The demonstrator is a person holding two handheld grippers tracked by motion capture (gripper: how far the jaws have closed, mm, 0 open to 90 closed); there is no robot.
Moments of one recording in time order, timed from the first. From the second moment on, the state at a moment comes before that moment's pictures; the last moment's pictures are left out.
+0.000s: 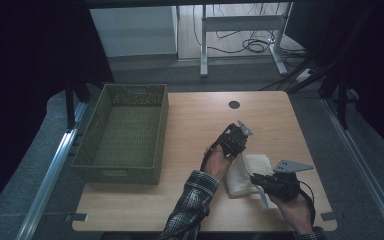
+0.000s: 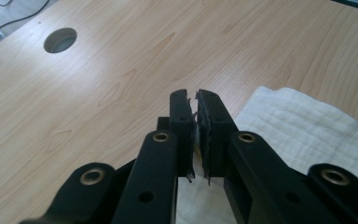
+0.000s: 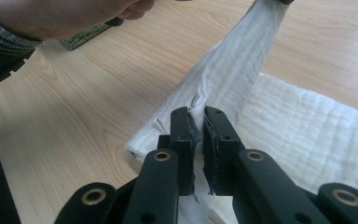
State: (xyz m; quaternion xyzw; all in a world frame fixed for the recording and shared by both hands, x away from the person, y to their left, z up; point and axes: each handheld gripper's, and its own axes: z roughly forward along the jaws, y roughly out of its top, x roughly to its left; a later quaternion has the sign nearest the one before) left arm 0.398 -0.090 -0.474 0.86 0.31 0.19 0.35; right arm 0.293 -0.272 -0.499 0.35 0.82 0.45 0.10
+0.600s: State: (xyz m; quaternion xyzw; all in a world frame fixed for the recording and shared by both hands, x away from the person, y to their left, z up) left arm 0.397 -0.098 -0.491 0.86 0.31 0.18 0.35; right arm 0.292 -0.295 -0.497 0.36 0.81 0.45 0.11
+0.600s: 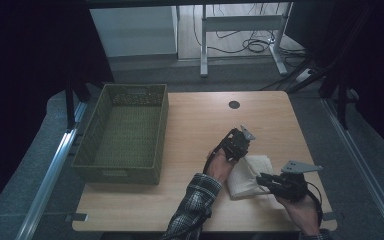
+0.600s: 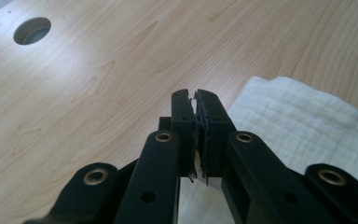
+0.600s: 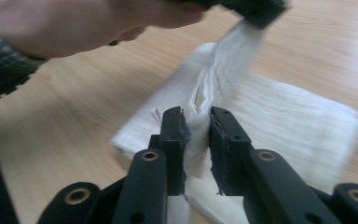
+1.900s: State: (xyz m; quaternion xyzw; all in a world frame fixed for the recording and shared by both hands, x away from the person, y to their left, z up) left arm 0.346 -0.086 -0.509 0.88 0.26 0.12 0.38; right arm 0.314 -0.309 -0.541 0.42 0.82 0.35 0.16
